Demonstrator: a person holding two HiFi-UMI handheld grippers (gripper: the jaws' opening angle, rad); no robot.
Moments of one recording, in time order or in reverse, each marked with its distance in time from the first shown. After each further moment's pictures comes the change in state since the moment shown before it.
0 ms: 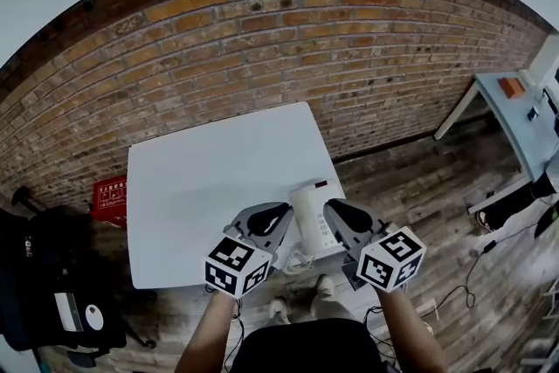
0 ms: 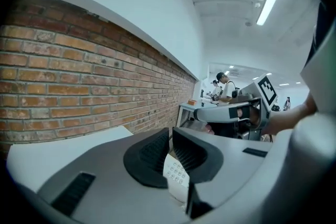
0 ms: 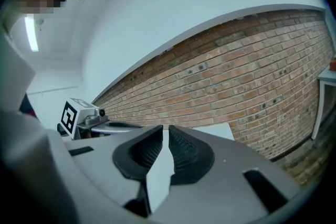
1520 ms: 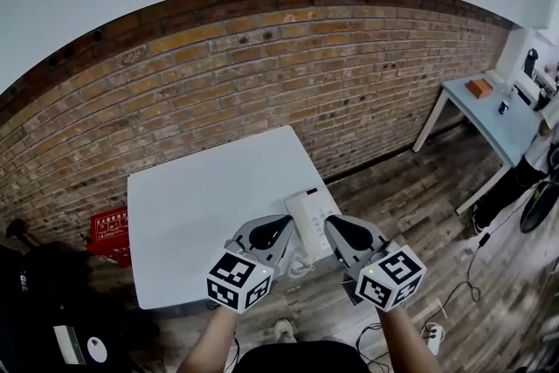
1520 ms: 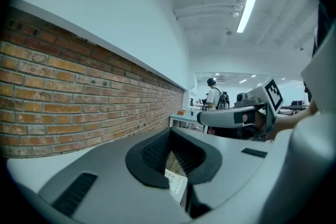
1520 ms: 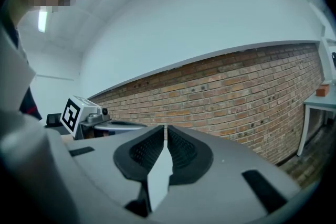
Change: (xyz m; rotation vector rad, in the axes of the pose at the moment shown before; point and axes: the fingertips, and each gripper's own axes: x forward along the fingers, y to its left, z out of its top) left arm -0.065 -0.056 0.023 0.103 -0.138 -0.103; right arm -0.065 0.081 0.013 -0.124 -0.143 -0.122
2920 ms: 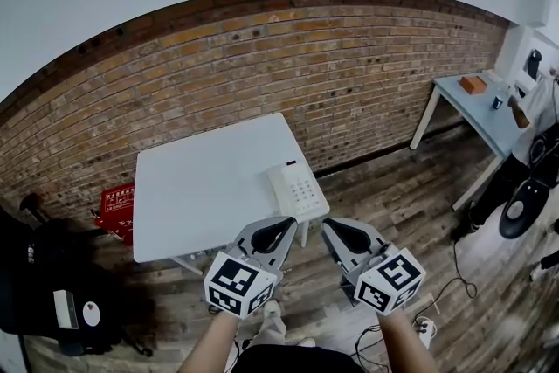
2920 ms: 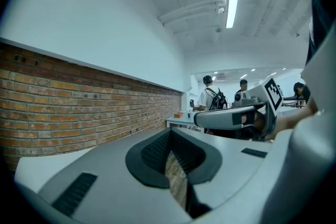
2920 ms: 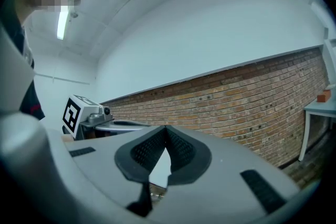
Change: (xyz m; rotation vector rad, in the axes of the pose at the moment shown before) left arm -0.048 -0.199 0.009 0.086 -0.039 0.063; right arm -0.189 0.049 0.004 -0.045 -0.067 0.100
